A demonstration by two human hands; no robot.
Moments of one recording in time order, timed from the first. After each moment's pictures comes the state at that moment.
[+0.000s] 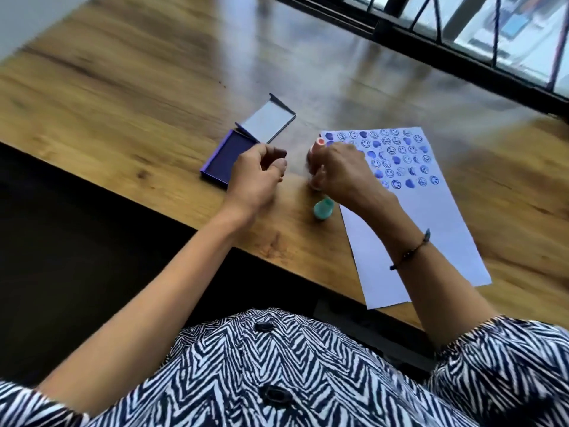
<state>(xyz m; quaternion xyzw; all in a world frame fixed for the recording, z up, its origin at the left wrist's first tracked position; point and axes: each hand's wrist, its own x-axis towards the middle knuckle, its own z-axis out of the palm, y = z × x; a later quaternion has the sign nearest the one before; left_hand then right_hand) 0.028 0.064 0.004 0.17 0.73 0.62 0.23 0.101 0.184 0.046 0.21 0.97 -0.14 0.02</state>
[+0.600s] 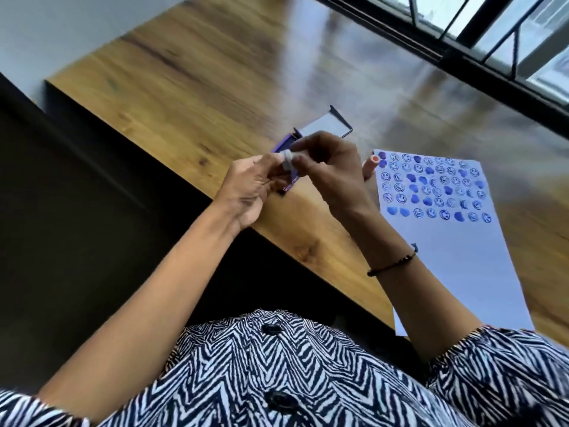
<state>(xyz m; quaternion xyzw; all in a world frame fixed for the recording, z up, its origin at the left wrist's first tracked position) 0.012 0.005 0.018 0.00 0.55 0.78 0.28 0.057 0.117 0.039 0.19 0.79 -0.56 -0.14</state>
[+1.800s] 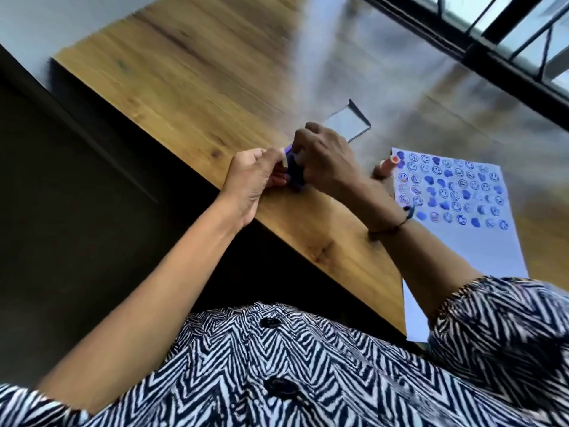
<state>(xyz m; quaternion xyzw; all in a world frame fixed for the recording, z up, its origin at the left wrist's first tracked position) -0.002 -0.007 0.010 -0.01 0.61 0.75 0.25 0.006 0.128 0.024 -0.01 0.99 -0.13 -0.04</state>
